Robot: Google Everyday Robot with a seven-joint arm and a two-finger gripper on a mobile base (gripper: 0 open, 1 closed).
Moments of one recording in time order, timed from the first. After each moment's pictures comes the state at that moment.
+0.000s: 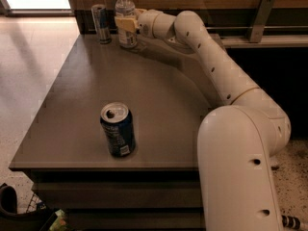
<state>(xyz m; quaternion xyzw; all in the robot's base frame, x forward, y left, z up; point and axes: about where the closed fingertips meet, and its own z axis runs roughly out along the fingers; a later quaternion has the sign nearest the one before) 0.896 0.077 0.919 -0.34 0.63 0.30 0.64</state>
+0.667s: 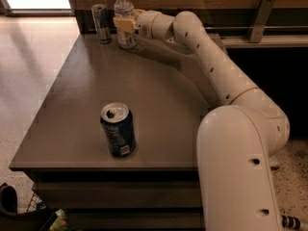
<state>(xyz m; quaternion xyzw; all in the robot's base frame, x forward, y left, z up) 0.895 0.084 0.915 -0.34 0.62 0.30 0.63</state>
